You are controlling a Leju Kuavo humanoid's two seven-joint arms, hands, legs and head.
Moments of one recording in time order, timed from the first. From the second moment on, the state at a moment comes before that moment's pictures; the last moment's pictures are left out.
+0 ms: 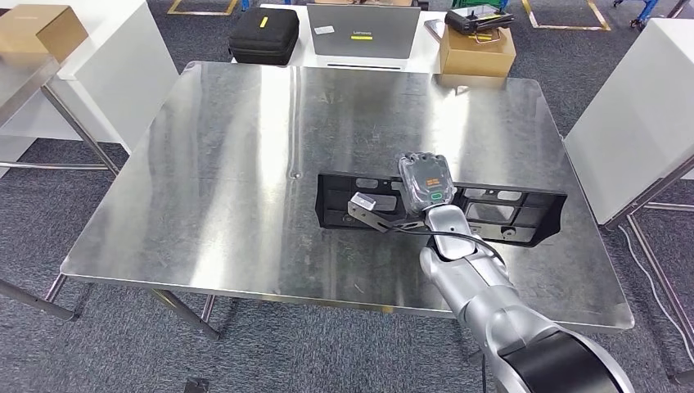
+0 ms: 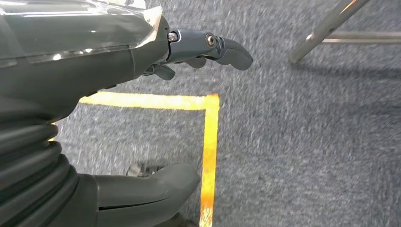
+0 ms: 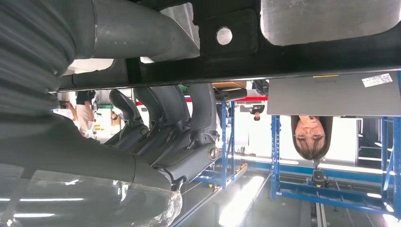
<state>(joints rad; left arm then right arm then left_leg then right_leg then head) -0.14 -0.22 0.80 -0.22 -0.54 0.37 -0.57 -0.88 0.12 0.50 -0.40 1.42 -0.58 -0.01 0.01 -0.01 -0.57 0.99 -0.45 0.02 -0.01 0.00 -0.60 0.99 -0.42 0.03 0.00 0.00</state>
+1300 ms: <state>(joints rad) -0.16 -0.24 0.80 -0.22 -0.54 0.43 -0.59 -0.25 0.18 0.57 -1.03 1.57 -0.49 0.21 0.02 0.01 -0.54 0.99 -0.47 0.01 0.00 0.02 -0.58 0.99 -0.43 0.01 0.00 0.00</state>
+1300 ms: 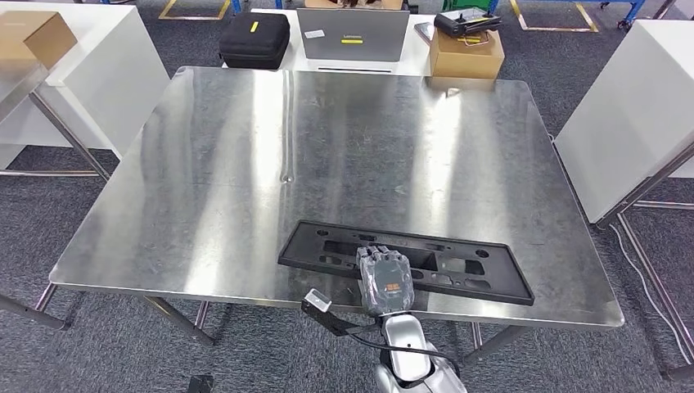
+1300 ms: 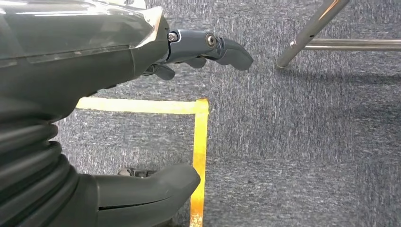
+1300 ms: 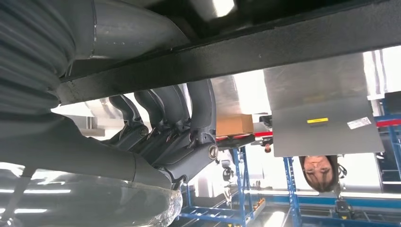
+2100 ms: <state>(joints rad) -0.16 -0.24 0.80 -0.22 -0.55 0.52 -0.66 -0.23 0.11 0.60 -1.17 1.57 -0.48 0.28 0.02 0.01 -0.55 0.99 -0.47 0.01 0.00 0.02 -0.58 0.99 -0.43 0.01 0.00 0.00</state>
